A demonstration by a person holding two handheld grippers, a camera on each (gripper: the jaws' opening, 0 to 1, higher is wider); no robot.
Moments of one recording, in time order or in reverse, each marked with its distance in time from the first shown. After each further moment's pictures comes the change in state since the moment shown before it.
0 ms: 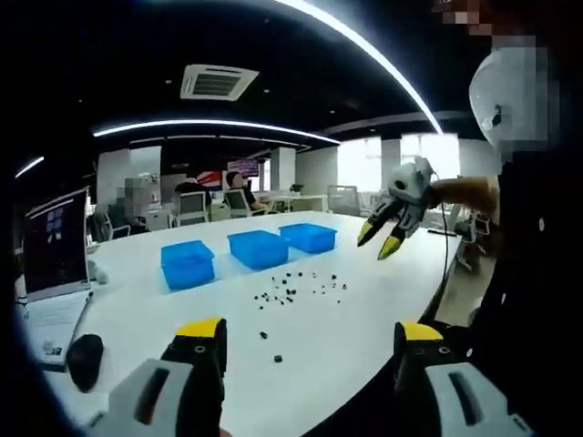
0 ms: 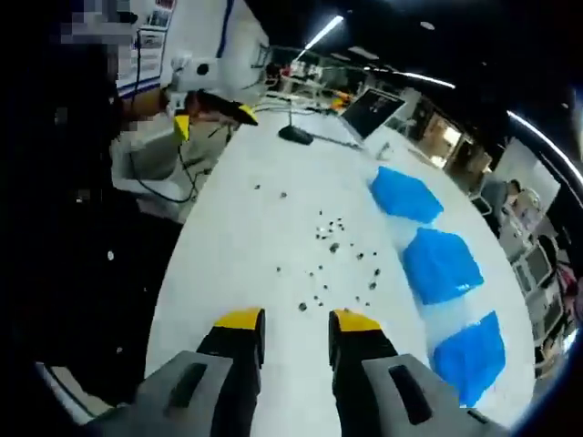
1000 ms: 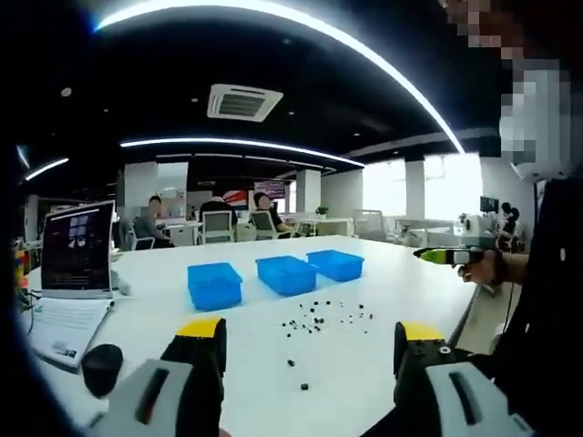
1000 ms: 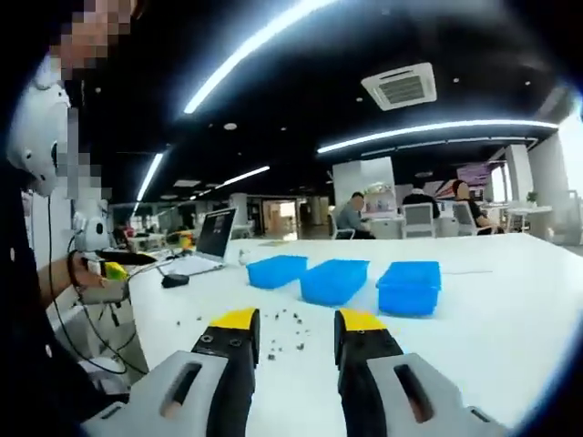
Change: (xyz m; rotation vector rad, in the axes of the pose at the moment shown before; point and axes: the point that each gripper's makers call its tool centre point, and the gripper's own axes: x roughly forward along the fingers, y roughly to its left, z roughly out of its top) left arm -0.004 0.029 0.028 -0.035 -0.127 0.132; right arm -0.104 0.011 -0.027 0.720 -0.668 -0.777
